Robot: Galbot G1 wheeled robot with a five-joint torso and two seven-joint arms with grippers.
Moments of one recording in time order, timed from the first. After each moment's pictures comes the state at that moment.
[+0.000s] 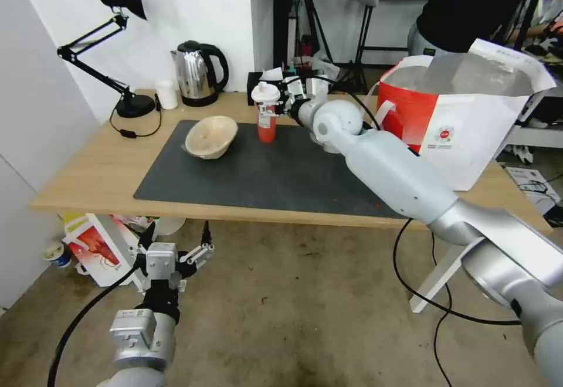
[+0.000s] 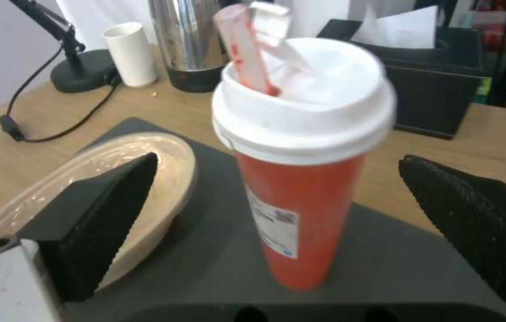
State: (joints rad) left arm 1.82 -1.45 -0.46 -2.42 0.02 0.17 -0.19; right arm -0.04 1.29 -0.40 1.20 1.06 -0.47 0.22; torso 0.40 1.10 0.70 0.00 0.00
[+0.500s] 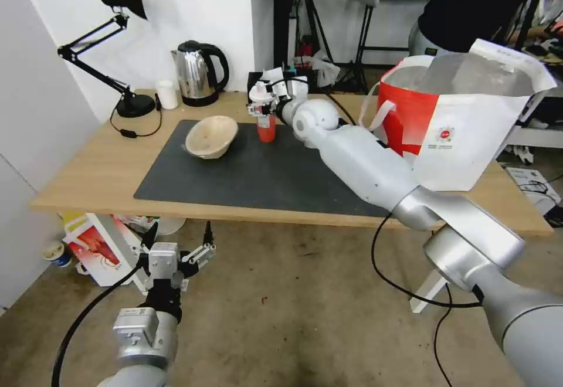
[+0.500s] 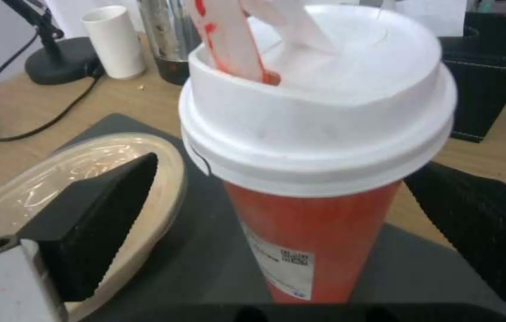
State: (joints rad) left arm 1.81 -1.44 -0.45 -2.41 0.00 0.17 -0.19; right arm 0.00 1.42 -0.40 0.97 0.96 -0.43 0.14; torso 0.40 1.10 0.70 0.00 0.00
